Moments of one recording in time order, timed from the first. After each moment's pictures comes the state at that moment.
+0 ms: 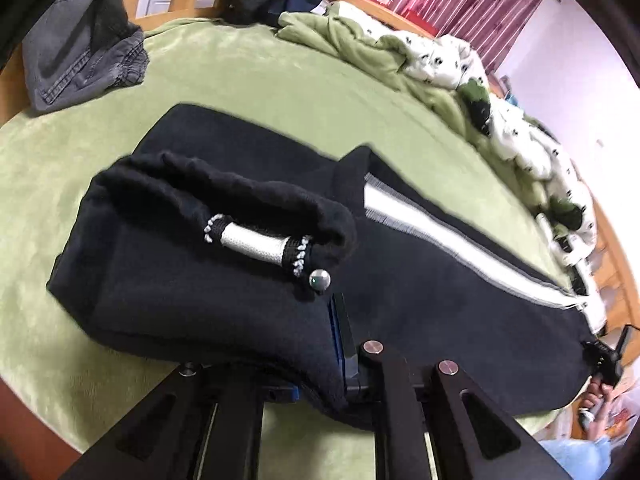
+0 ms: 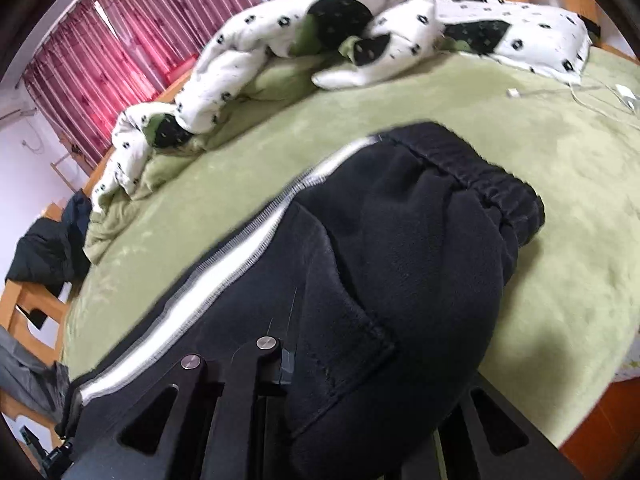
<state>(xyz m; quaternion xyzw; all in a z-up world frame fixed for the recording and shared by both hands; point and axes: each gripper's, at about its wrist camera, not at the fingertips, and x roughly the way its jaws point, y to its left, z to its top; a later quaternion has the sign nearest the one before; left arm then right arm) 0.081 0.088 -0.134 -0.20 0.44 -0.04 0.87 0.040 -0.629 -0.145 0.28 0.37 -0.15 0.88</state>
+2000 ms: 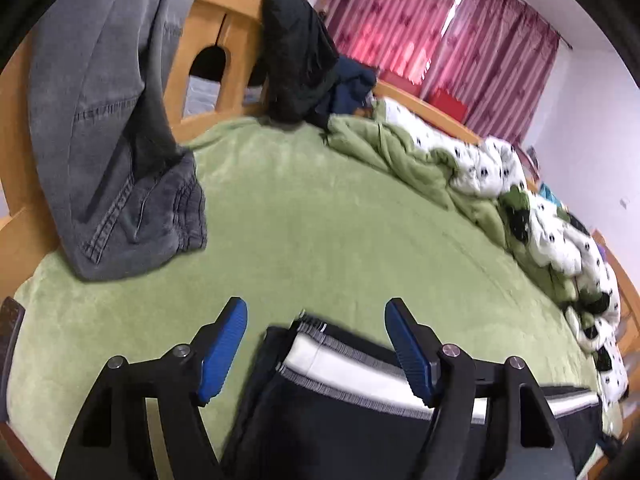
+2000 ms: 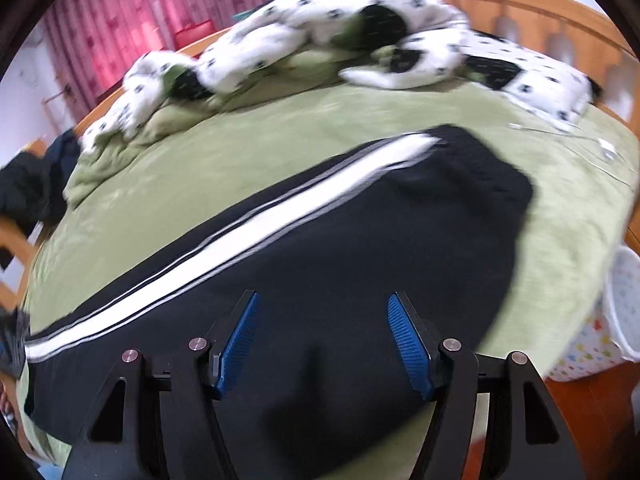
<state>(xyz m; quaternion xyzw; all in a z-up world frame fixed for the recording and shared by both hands) 0.165 0.205 -0.046 -0.19 0.33 0.03 0.92 0.046 -0.498 -0.103 0.16 0.40 -0.16 0.89</state>
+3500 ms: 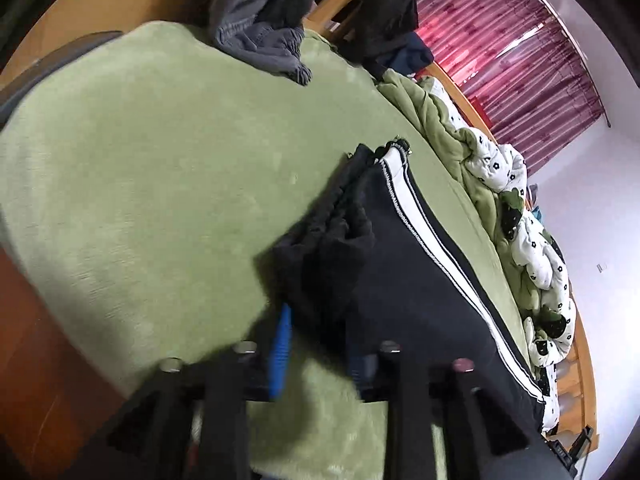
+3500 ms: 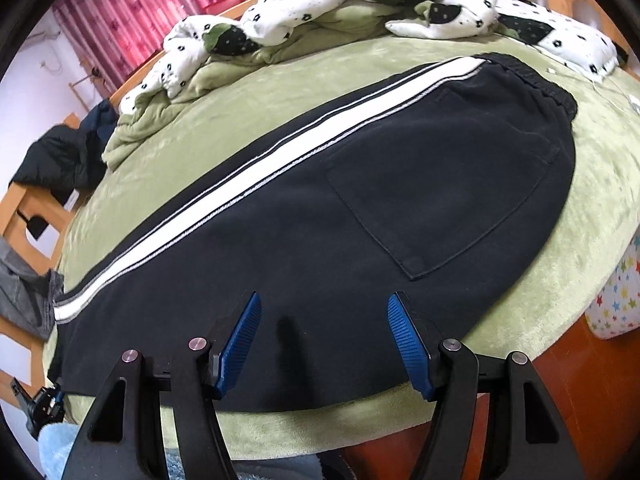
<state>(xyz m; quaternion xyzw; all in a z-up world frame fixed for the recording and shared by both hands) 0.016 0.236 -0.166 -0.37 0.37 0.02 0.85 -0.009 -0.450 -0.135 0.19 0.43 -0.10 0.88</state>
